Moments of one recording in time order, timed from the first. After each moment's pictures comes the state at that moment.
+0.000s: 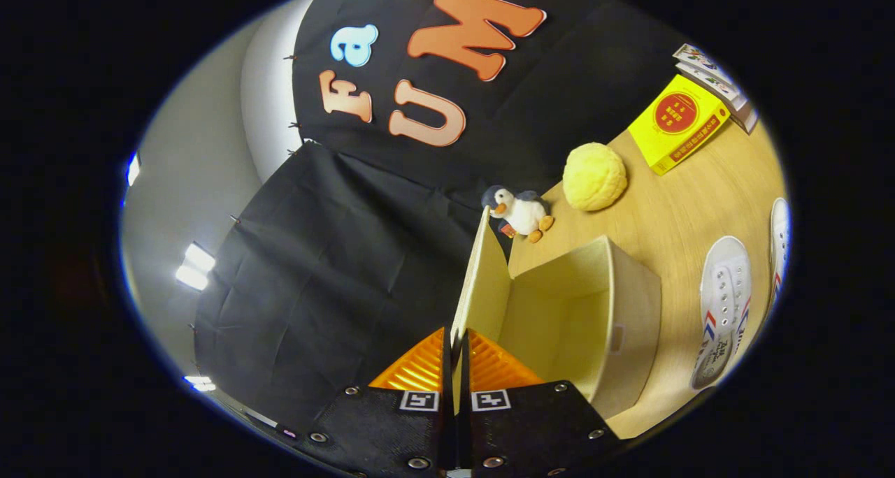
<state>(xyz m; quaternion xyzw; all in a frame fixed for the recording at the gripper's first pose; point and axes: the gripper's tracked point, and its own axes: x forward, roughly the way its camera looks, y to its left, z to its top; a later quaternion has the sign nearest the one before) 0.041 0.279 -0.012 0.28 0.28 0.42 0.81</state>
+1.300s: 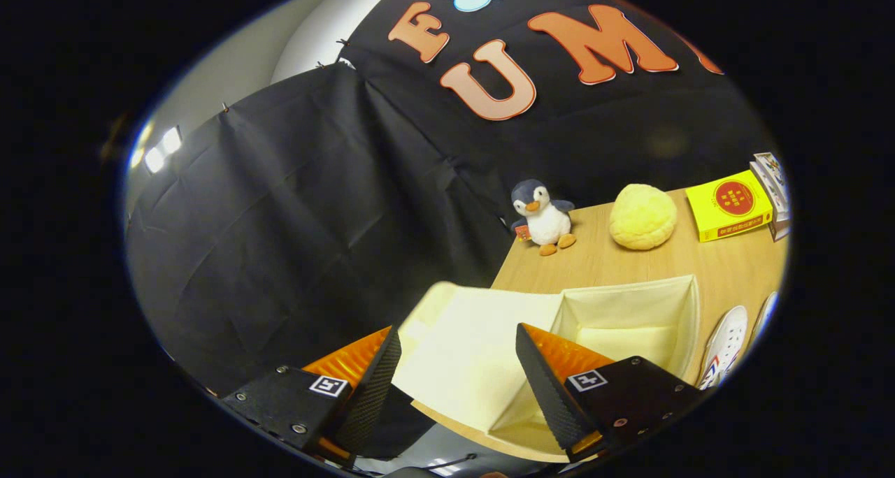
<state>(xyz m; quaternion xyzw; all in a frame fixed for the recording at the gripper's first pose) 0.033 0.390 -0.031 0.07 0.23 0.37 0.90</state>
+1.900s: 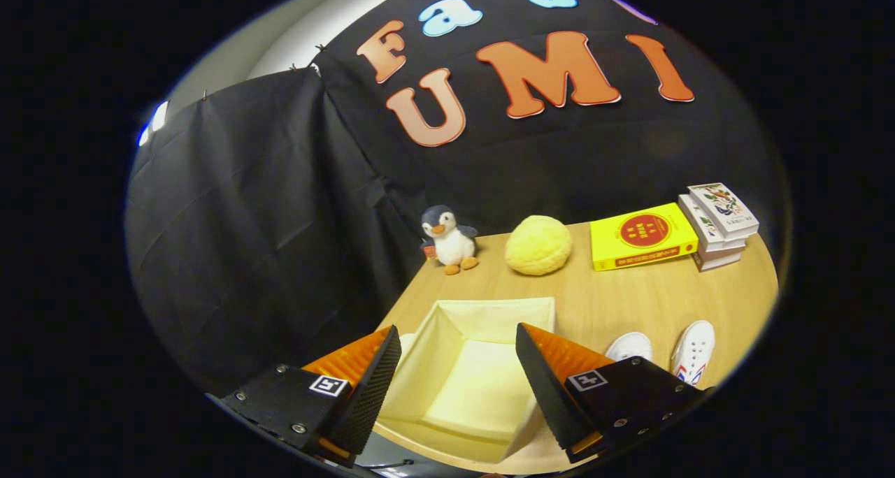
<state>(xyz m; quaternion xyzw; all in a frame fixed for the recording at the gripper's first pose) 0.083 0.236 -0.043 0.02 0.19 0.24 0.95</state>
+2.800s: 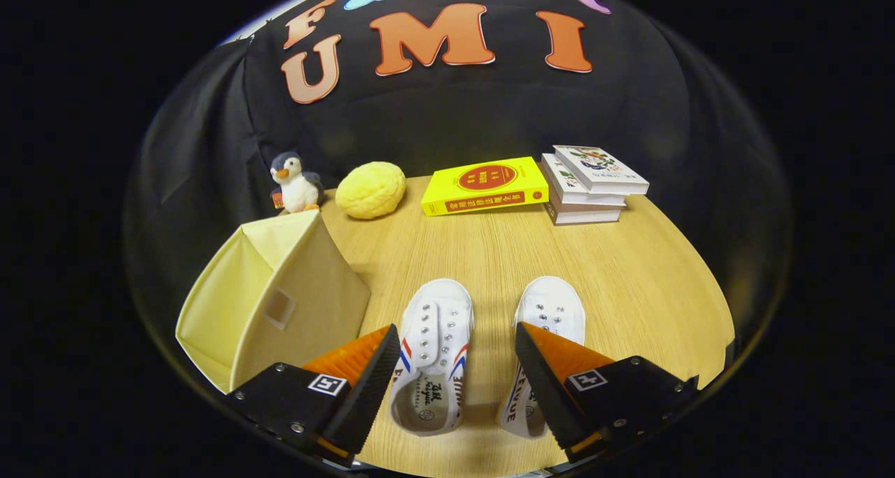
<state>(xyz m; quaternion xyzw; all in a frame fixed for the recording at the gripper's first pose) 0.125 0.036 -0.175 -0.07 0.24 0.04 0.97</state>
